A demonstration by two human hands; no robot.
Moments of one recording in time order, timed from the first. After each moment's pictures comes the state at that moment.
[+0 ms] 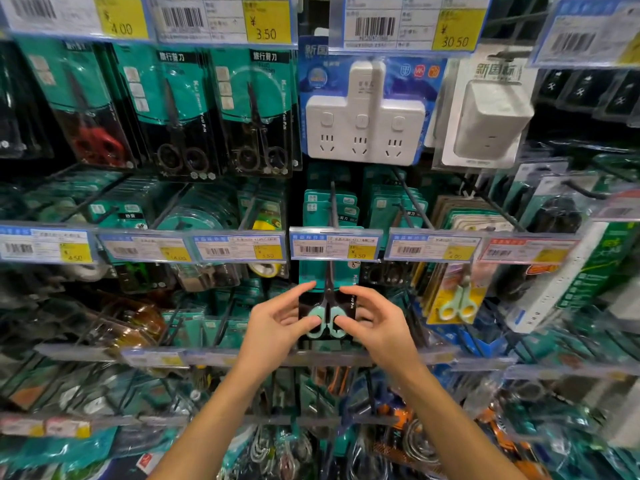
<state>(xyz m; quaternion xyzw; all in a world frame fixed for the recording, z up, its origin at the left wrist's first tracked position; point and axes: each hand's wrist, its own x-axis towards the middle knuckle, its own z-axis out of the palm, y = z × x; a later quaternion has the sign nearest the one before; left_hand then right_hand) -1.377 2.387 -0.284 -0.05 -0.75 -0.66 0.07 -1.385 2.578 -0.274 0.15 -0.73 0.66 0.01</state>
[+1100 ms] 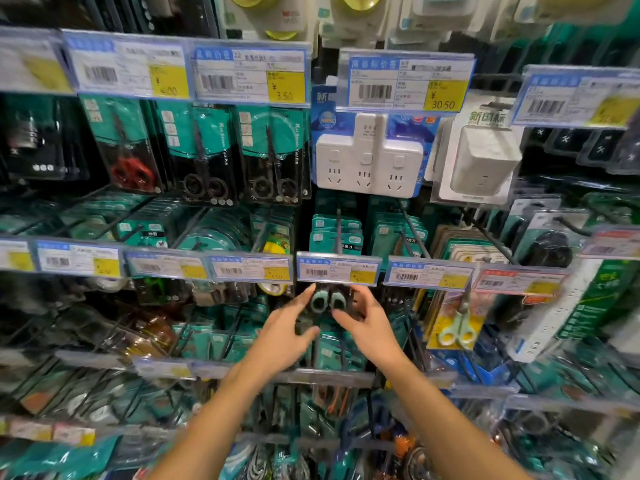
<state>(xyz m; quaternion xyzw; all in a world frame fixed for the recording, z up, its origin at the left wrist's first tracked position) -1.402 2.384 -0.276 -0.08 -0.91 -0.40 0.03 -1.433 2.563 -0.274 0.10 -0.79 0.61 -0.01</state>
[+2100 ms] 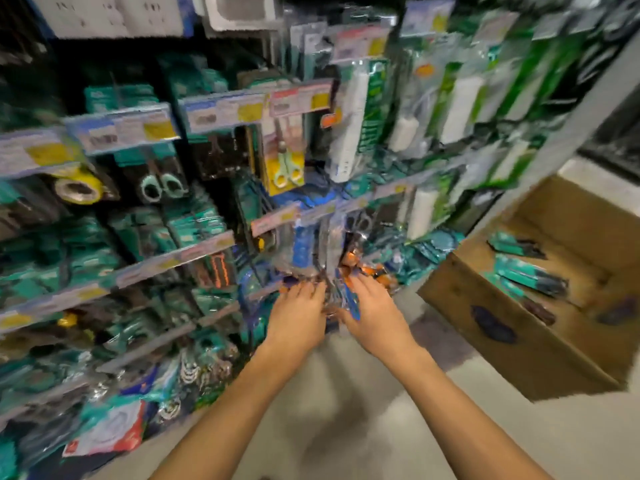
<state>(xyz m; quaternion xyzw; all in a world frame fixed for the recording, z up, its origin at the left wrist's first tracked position) -1.218 2.567 -0.343 -0.37 -0.92 -0.06 -0.05 -1.140 2.705 -0.338 -0.14 -0.97 0.20 0.06</state>
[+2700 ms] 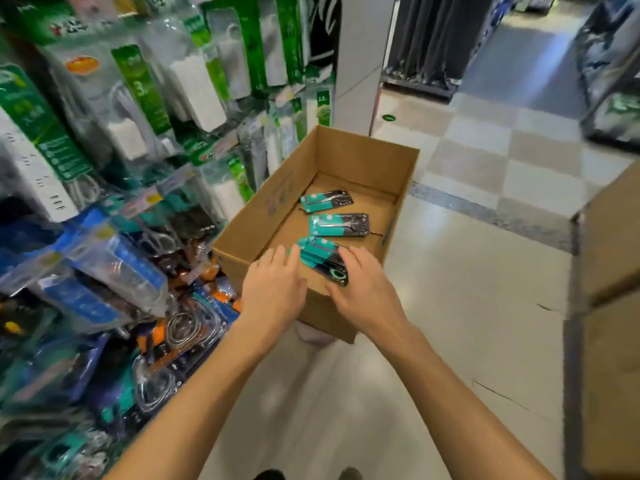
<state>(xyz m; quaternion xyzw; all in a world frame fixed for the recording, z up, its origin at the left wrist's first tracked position) -1.023 2.904 -0.298 -0.52 -0.85 -0.07 0.04 -0.886 2.996 -0.309 -0.36 -0.91 0.16 0.16</state>
